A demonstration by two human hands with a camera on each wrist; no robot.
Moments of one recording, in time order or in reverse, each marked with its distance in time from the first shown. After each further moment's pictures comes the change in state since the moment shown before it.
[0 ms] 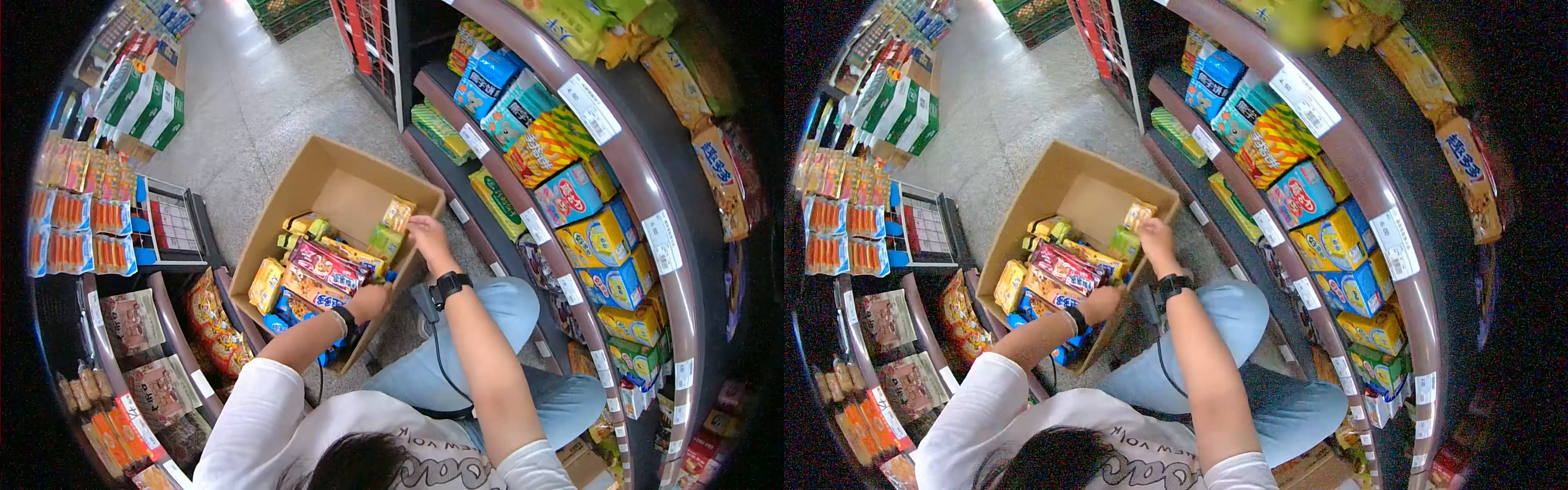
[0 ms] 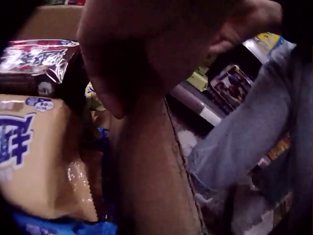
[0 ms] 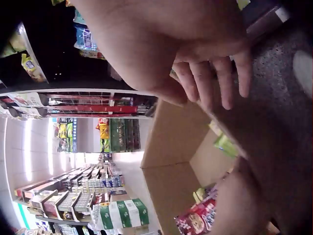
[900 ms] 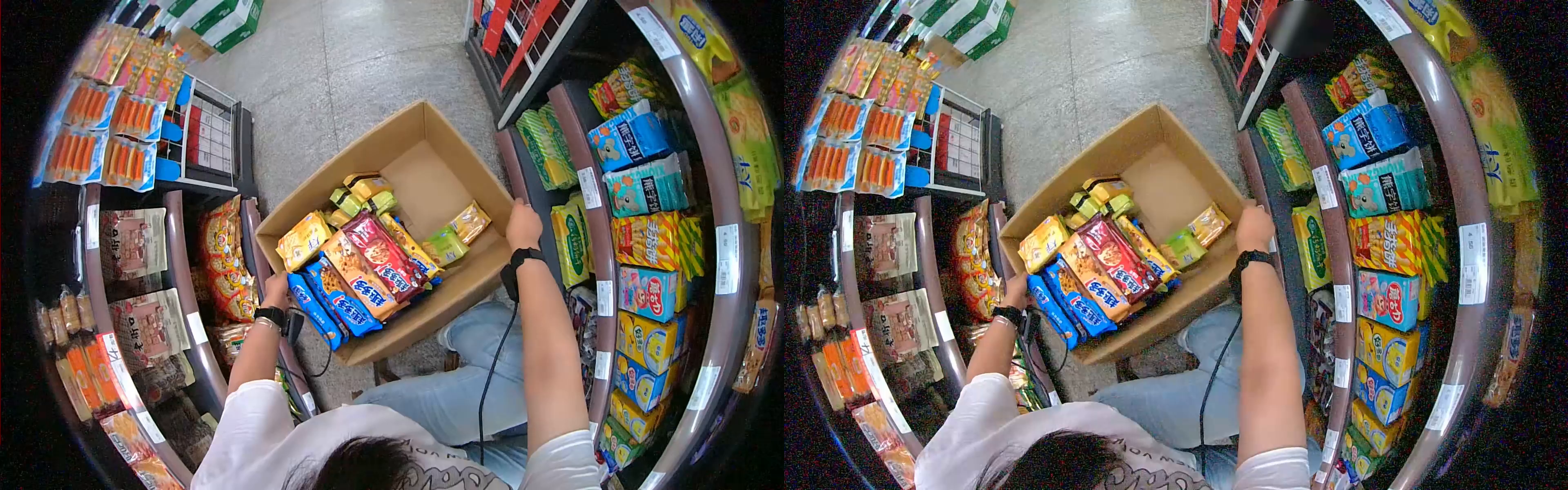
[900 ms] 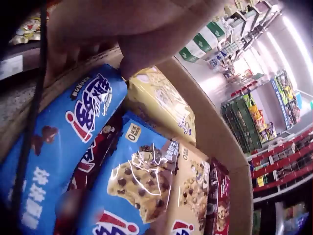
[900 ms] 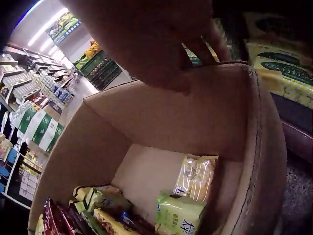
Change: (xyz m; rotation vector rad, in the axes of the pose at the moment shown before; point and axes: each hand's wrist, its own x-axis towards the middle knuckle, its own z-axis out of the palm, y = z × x) left_hand -0.185 -0.239 0.094 -1.580 0.935 -1.282; right_hand 0.113 -0.019 0.004 -1.507 0.057 -0.330
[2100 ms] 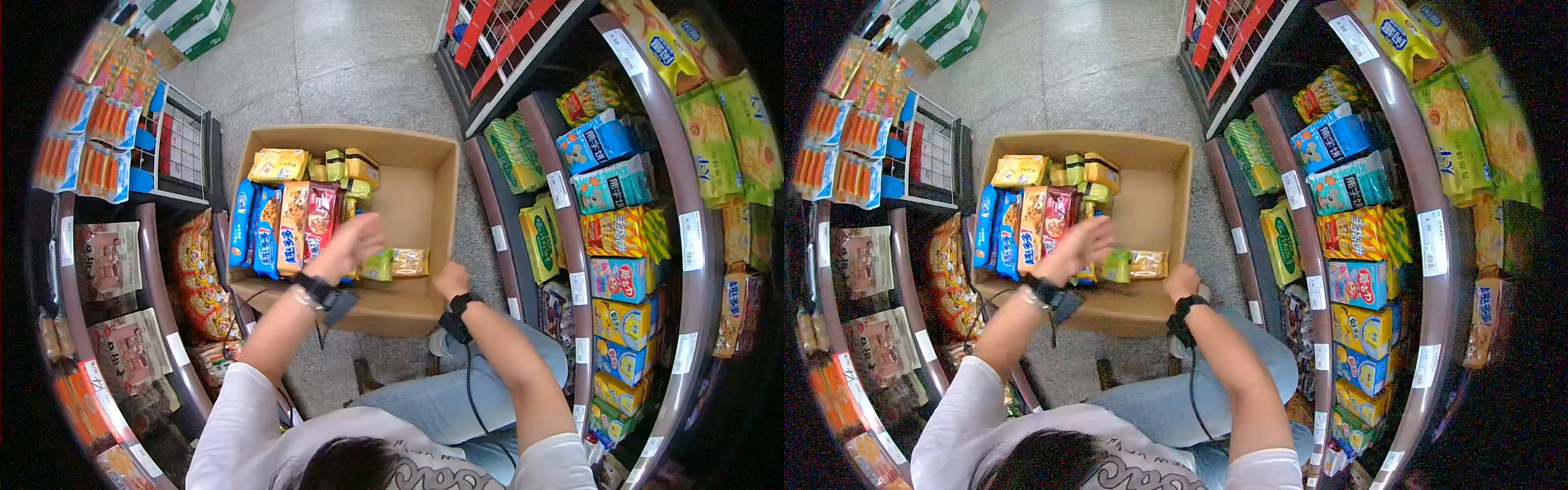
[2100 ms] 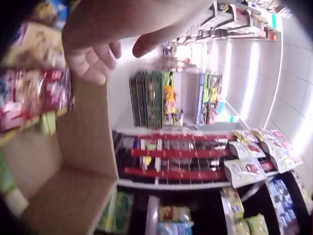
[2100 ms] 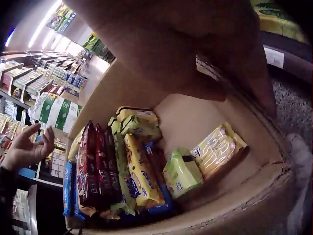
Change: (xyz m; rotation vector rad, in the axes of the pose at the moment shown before) left_hand -0.137 0.129 0.195 -0.243 -0.948 -0.095; right_hand -0.109 -0.067 0.050 0.255 -0.385 0.258
